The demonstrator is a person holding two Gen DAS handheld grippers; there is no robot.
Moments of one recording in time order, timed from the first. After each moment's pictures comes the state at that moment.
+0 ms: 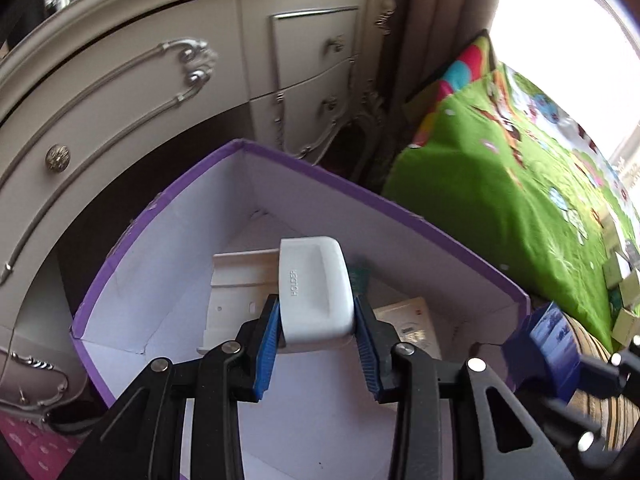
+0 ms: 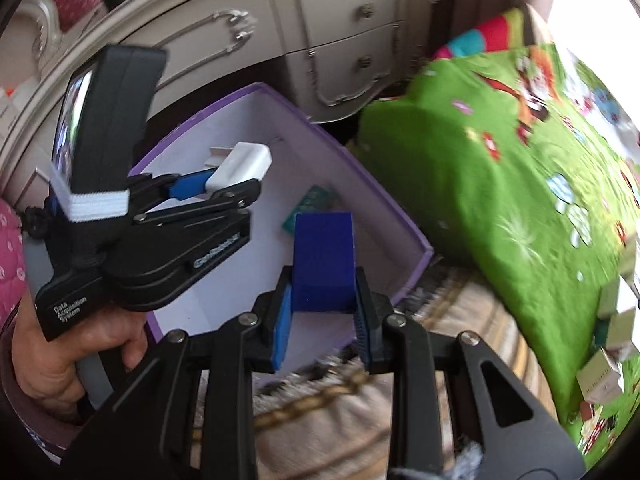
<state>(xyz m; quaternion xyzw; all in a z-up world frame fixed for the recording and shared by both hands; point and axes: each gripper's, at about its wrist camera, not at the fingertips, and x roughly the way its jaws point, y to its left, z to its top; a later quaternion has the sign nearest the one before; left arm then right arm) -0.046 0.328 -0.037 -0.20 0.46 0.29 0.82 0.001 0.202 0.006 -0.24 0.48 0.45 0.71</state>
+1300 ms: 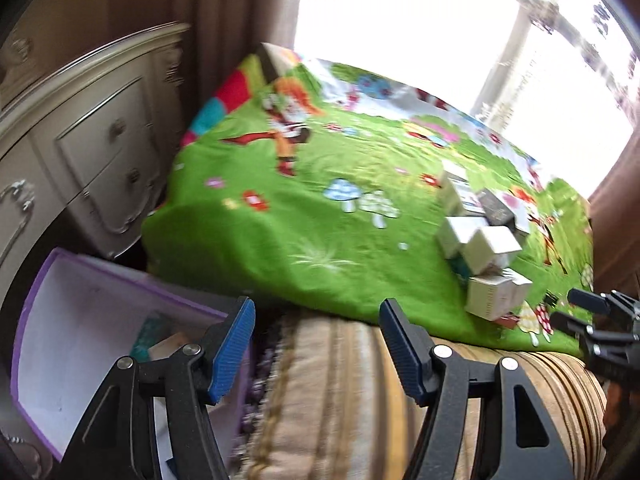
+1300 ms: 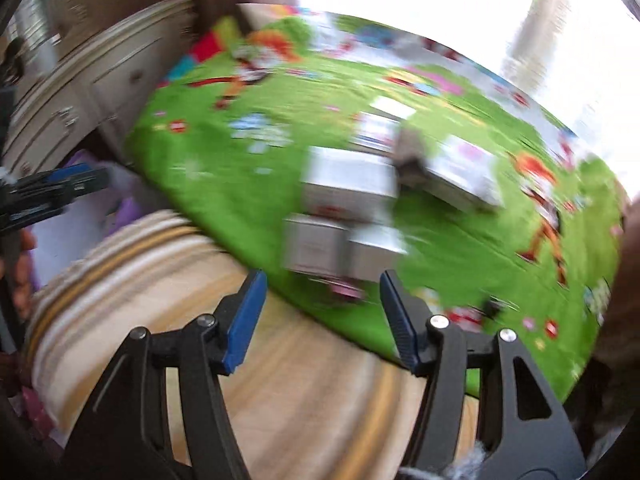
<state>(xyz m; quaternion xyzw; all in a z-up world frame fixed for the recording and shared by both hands) 0.045 0.158 0.035 -0.13 0.43 0.07 0.89 0.105 -0.100 0.041 -0.14 0.47 0.22 0.85</state>
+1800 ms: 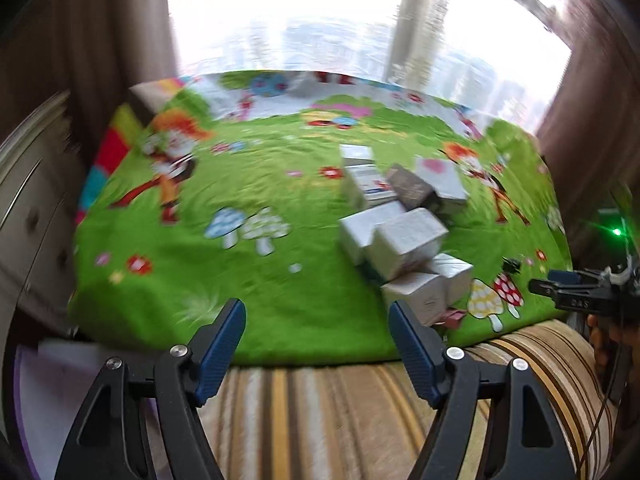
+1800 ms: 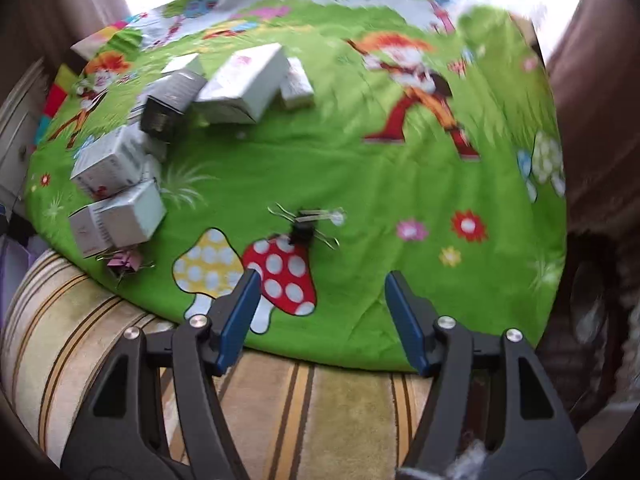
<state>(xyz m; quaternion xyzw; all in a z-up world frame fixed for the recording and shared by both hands) 0.104 0.065 0.046 -0.02 0.44 -0.05 0.90 0.153 -0.259 -0.010 -0.02 0.55 0.07 0.83</state>
